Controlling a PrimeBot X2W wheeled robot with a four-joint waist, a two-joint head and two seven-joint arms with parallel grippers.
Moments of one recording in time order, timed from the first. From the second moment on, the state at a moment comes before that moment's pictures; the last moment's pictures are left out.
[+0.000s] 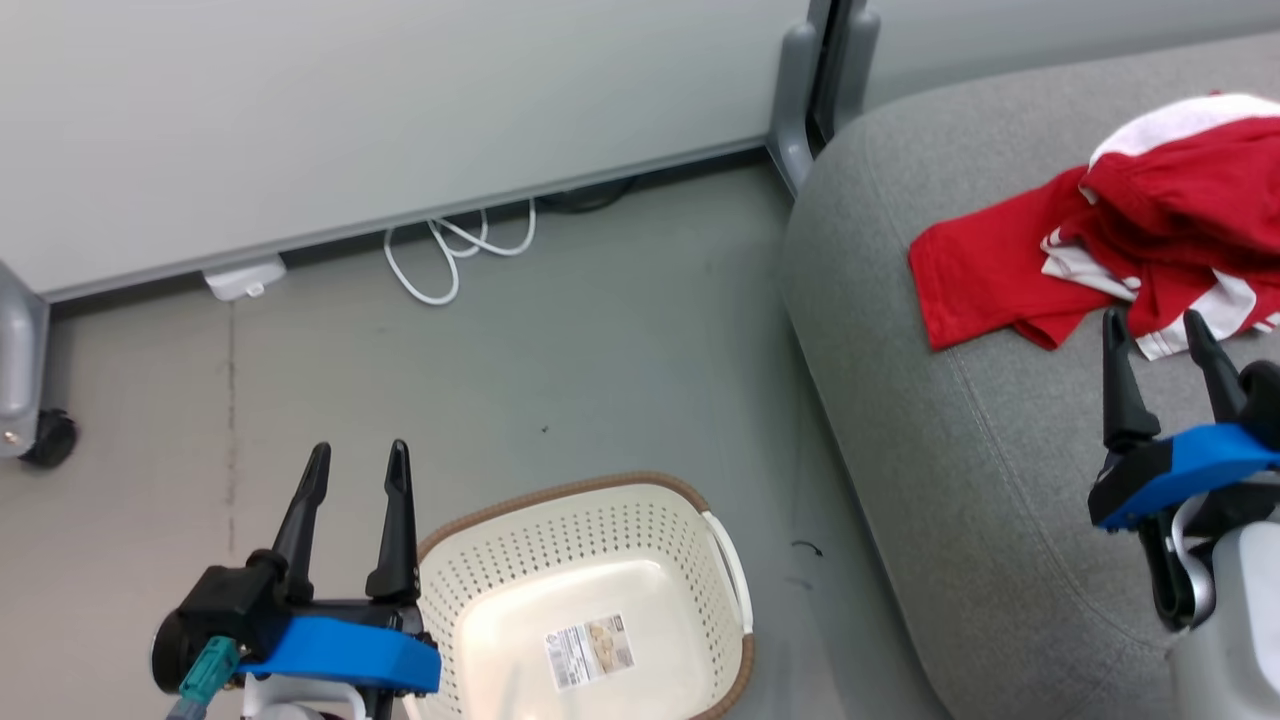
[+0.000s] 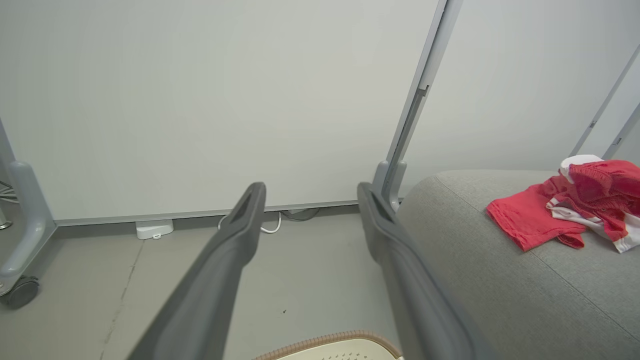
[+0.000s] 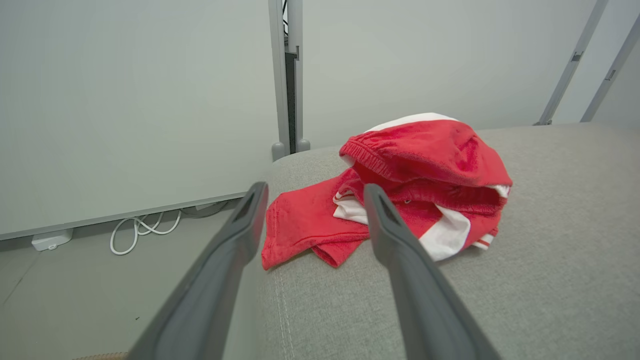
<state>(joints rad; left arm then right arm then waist) -0.08 0.09 -0.10 0.21 -0.27 -0.11 -0.26 -0.43 -0.16 -0.21 0.53 0.08 0.13 -0.17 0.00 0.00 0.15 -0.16</state>
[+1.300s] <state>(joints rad) -0.02 0.05 -0.01 0.39 -0.26 -0.12 -0.26 0.00 -0.05 -0.03 0.15 0.08 0.13 -0.04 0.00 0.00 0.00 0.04</state>
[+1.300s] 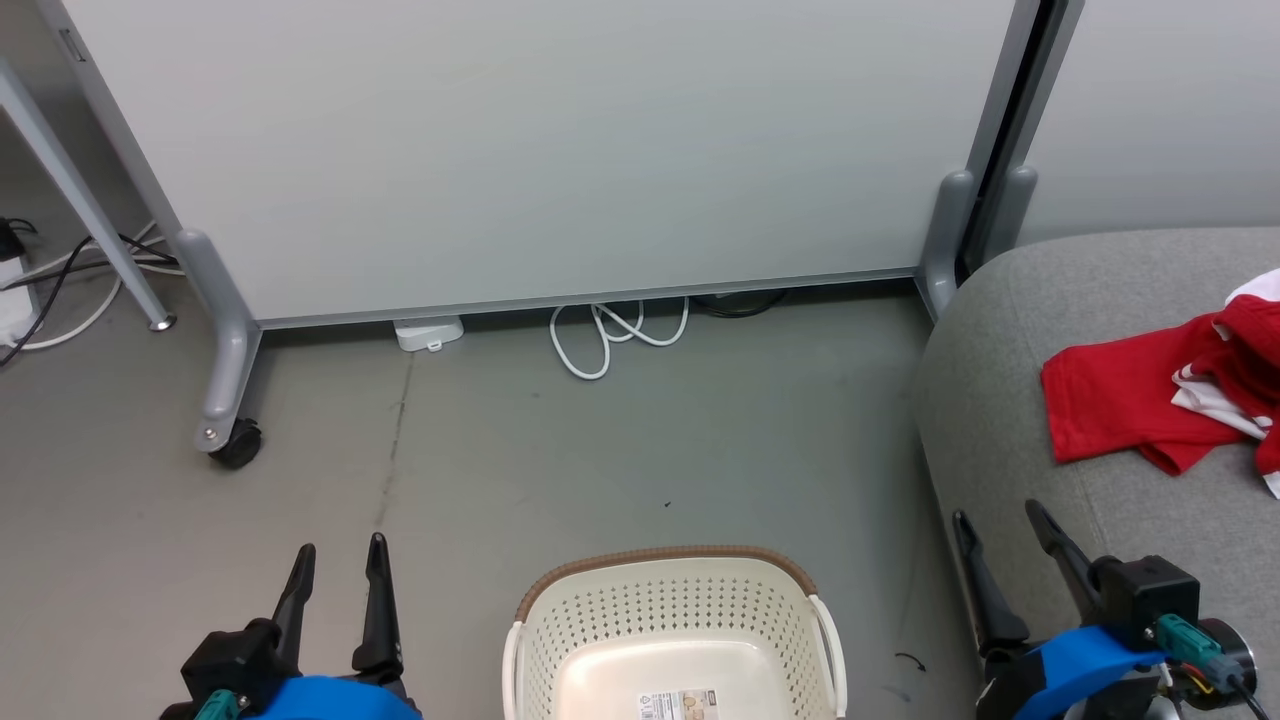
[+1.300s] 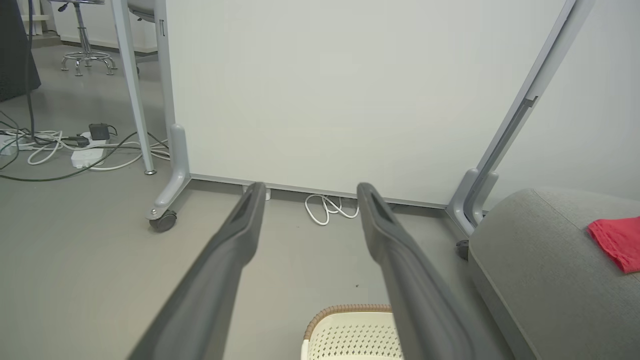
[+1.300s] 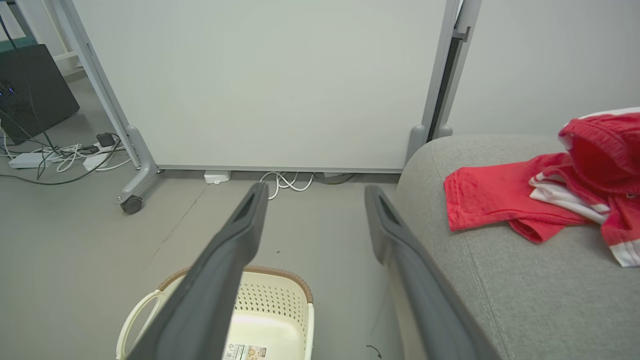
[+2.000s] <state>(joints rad) -0.02 0.05 -0.03 0.39 -0.26 -0.13 -0.26 -0.01 -0.05 -0.02 0.17 0.10 0.13 -0.05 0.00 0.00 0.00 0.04</state>
